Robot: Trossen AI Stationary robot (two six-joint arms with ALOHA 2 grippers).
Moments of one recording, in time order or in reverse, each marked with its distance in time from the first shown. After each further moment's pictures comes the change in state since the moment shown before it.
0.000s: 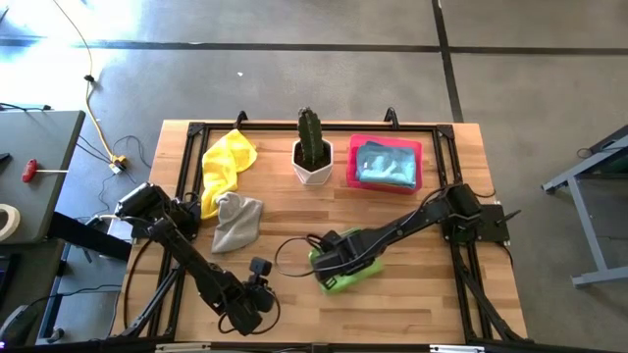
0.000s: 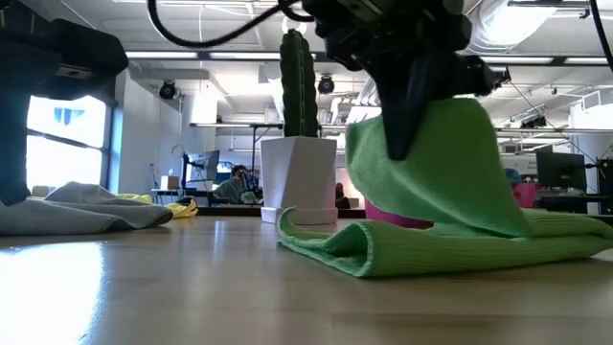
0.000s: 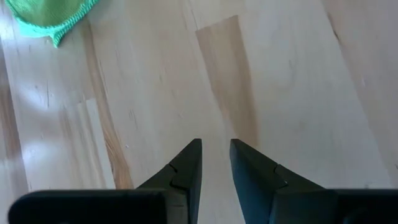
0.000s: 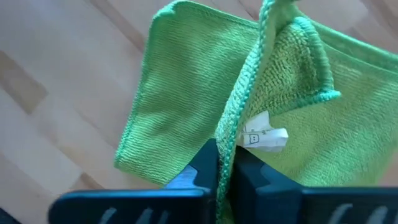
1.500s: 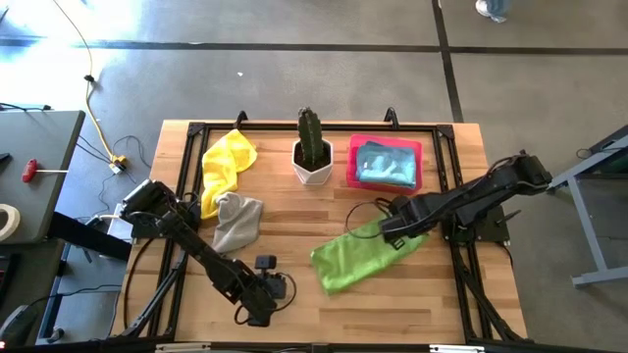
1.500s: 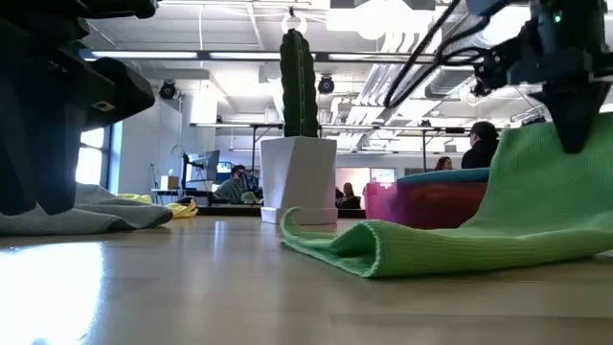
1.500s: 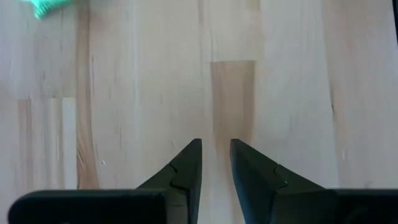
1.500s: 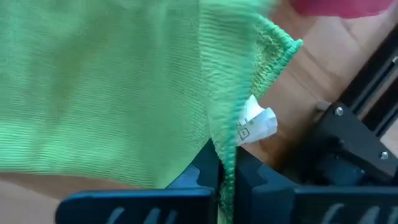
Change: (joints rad) left arm 0.109 0.000 0.000 0.101 0.154 -0.175; right arm -0.080 -0.616 -0.654 -0.297 0.014 0.044
